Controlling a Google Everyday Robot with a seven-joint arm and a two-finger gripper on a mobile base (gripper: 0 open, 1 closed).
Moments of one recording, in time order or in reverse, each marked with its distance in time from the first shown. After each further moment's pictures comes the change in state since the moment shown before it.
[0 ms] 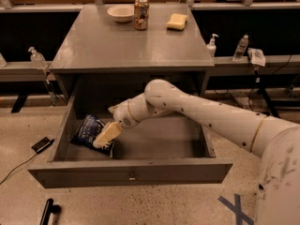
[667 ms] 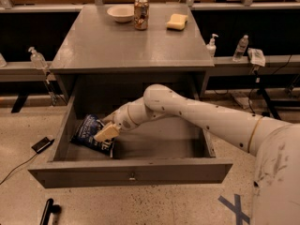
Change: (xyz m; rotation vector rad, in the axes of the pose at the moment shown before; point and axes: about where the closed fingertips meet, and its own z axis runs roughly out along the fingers) arm 0.016 -0.010 0.014 0.028 0.010 0.022
